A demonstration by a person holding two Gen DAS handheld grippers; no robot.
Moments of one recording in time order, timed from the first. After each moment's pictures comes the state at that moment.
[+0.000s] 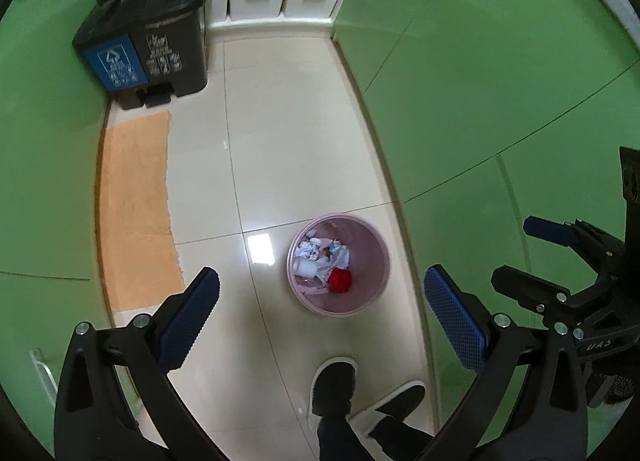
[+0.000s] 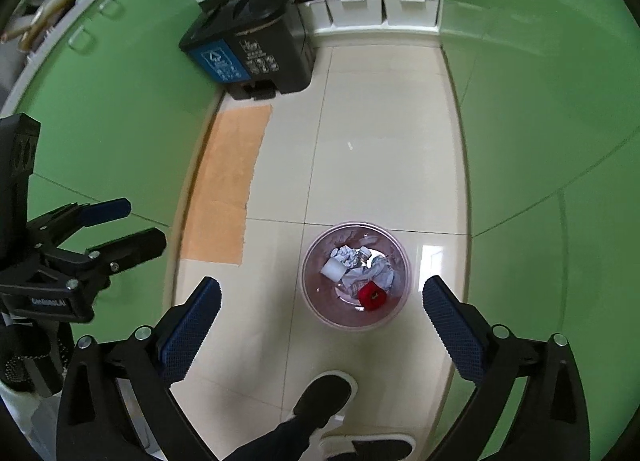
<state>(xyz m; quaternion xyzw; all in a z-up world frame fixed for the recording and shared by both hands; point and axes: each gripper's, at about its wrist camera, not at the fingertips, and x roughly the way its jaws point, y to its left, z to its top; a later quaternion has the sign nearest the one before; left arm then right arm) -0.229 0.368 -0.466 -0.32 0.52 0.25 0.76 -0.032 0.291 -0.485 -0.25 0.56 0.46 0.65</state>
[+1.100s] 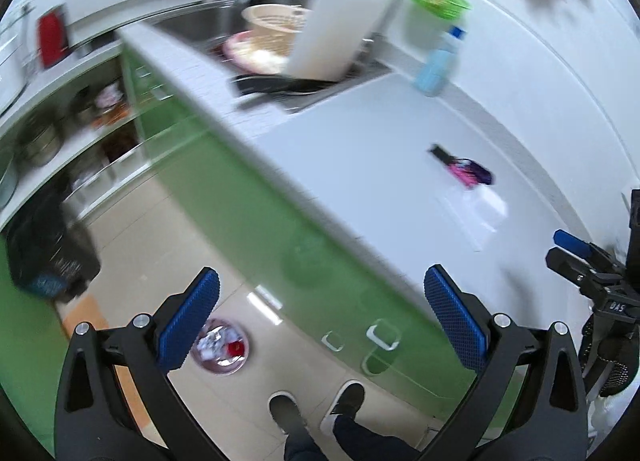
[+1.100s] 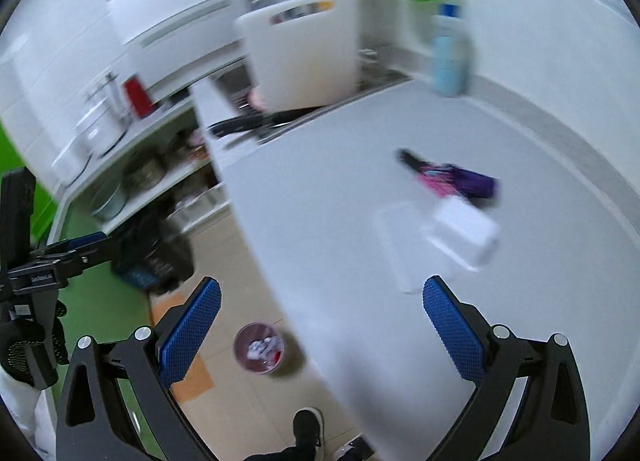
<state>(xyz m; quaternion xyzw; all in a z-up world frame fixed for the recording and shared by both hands) -0.055 0.145 -0.088 -0.14 0.45 0.00 0.88 -0.006 -0.093 -0.102 -0.01 0.43 0.20 0.88</state>
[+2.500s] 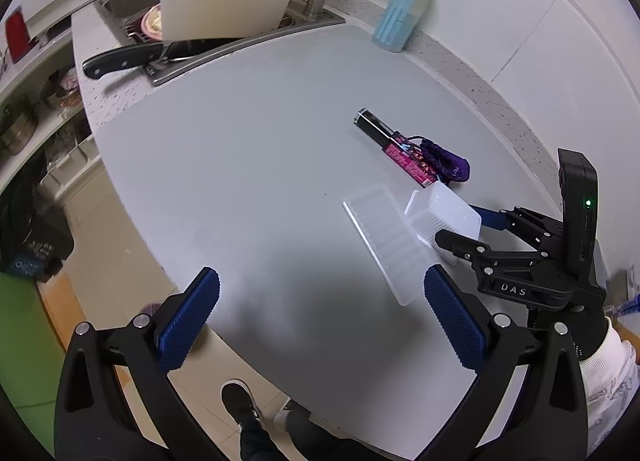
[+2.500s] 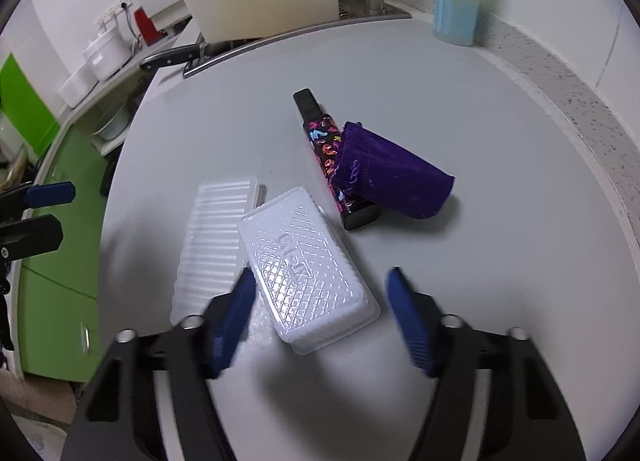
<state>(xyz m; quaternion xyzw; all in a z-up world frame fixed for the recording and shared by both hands) 0.060 -0.011 -0.134 -0.16 0.51 0.02 0.85 0.144 -0.160 -0.199 -0.13 0.49 0.31 0.80</state>
